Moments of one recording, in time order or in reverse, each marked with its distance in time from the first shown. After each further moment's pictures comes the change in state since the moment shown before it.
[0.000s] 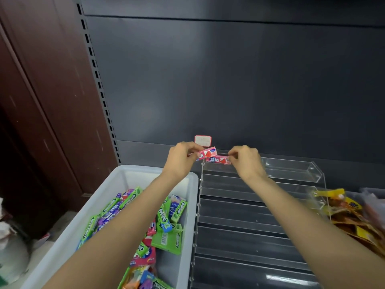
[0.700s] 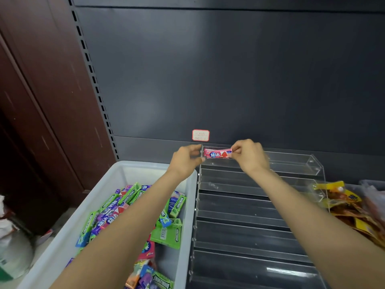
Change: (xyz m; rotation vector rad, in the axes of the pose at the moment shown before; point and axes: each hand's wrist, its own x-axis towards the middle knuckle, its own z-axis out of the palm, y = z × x) left_hand -0.004 -0.005 0.021 -0.132 -0.138 -0.218; right_hand 0.001 0.010 -0.003 0.007 -0.036 0.083
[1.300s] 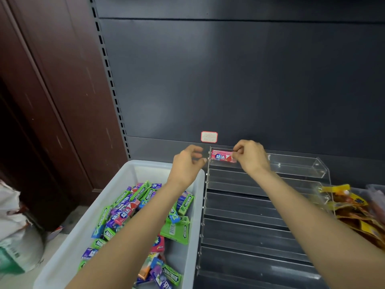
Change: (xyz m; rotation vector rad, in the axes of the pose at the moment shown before) left_hand -0.033 0.002 -0.014 0.071 0.177 0.073; right_hand -0.006 -0.015 0.002 0.033 0.025 -0.038
